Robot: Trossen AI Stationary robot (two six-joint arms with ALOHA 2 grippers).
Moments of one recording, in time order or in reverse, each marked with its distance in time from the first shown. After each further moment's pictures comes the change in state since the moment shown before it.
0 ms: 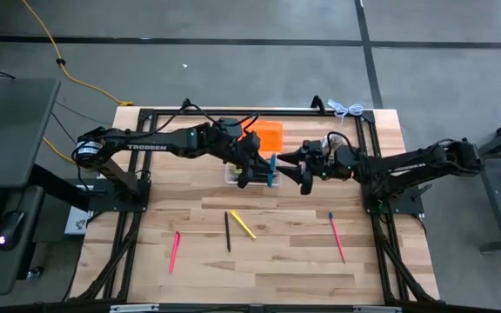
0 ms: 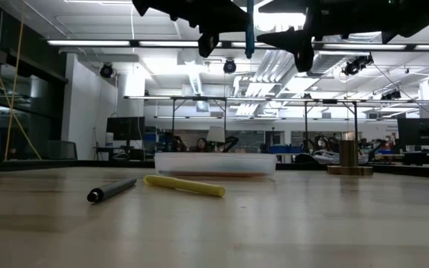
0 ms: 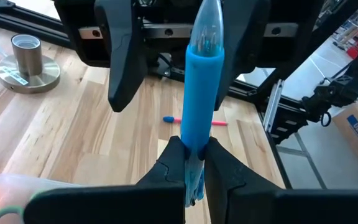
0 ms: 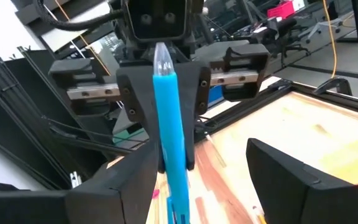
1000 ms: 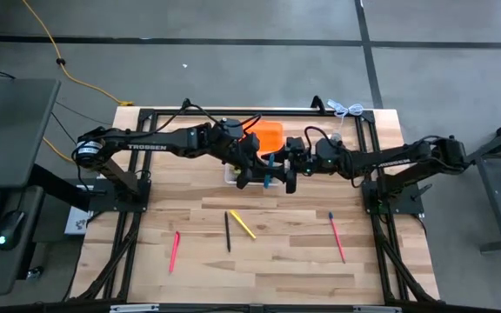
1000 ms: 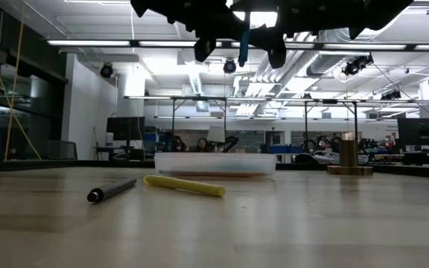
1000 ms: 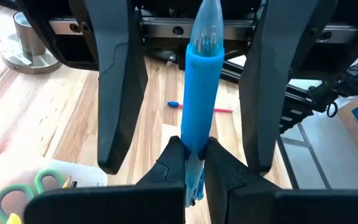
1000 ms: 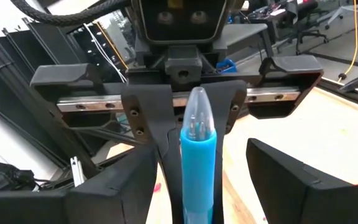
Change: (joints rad) left arm 0.000 0.000 0.000 -0.062 -0.001 0.003; right arm -0.048 0.179 0.190 -0.073 -0.120 -0.046
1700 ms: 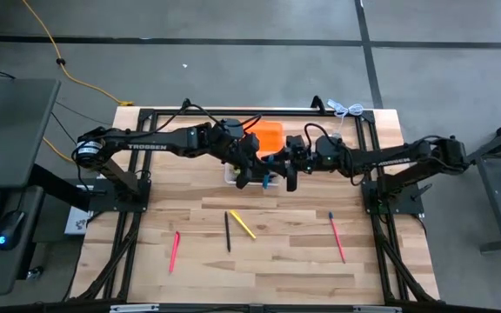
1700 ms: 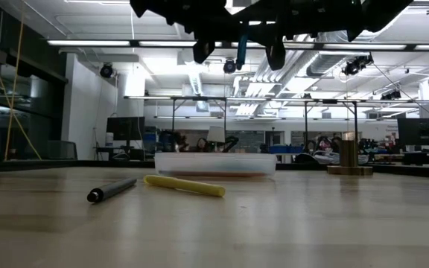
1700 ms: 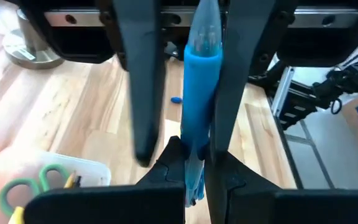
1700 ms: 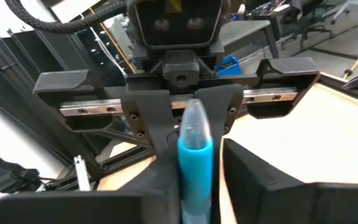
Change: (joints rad) left arm 0.000 0.000 0.000 -0.020 0.000 0.009; right arm -0.033 -0.001 0.000 -0.005 -0.045 0.011
